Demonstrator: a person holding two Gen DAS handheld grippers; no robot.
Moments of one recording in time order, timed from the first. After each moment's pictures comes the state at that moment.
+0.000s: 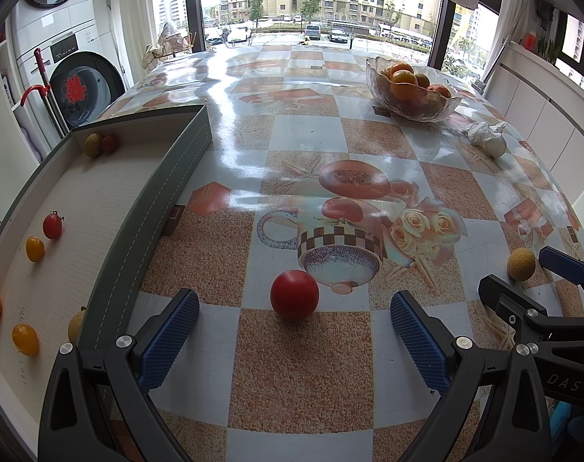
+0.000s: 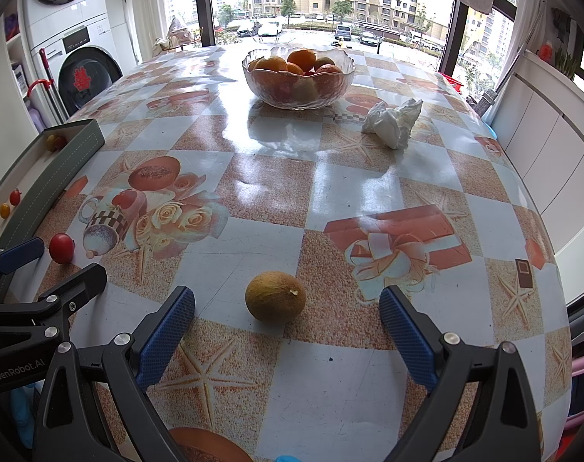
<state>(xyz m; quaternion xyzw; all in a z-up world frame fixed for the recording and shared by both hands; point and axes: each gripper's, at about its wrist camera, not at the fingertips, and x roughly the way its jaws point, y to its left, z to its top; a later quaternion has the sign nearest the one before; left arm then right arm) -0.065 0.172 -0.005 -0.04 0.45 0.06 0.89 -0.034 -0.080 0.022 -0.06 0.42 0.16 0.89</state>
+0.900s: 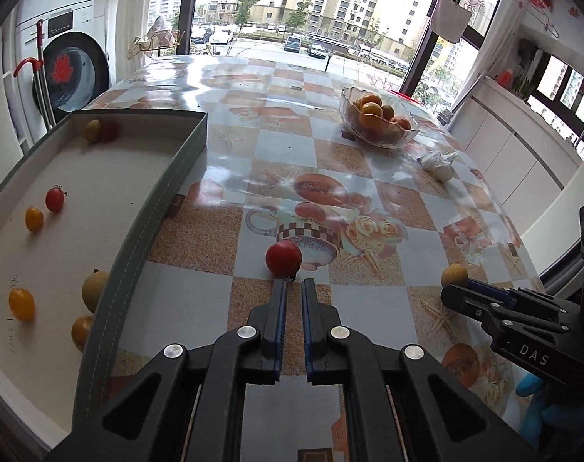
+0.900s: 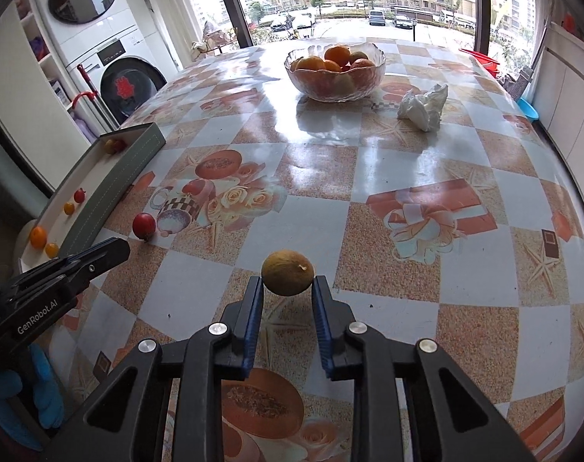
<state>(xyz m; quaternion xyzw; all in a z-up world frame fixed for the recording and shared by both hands) -0.107 0.189 0.022 -0.12 0.42 0.00 0.90 -0.059 -0.090 0.036 0.00 0.44 0.25 0.86</state>
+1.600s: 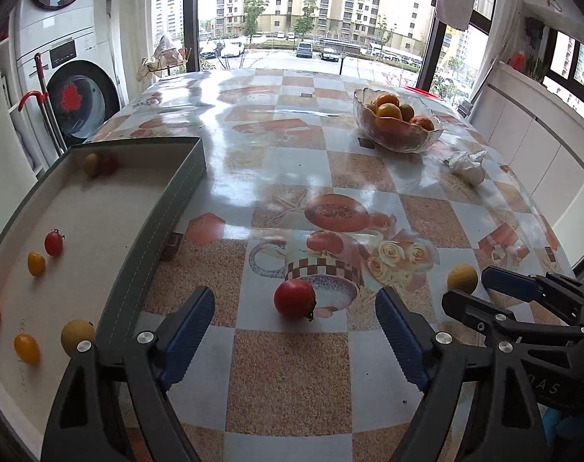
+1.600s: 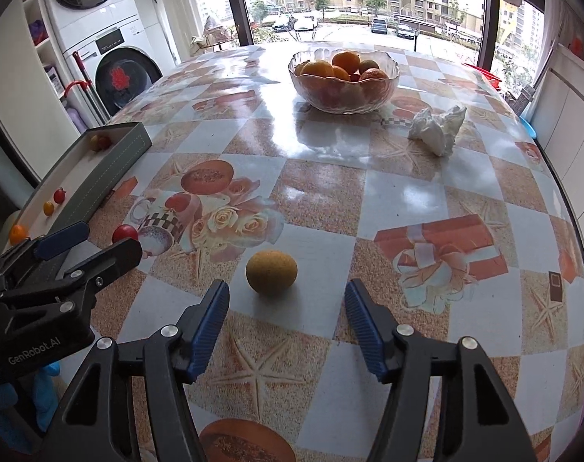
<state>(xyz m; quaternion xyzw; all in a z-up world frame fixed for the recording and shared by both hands) -0.067 0.173 0.014 -0.06 0.42 0.04 0.90 -0.032 -0.069 0.034 -0.03 0.43 0.24 0.87</state>
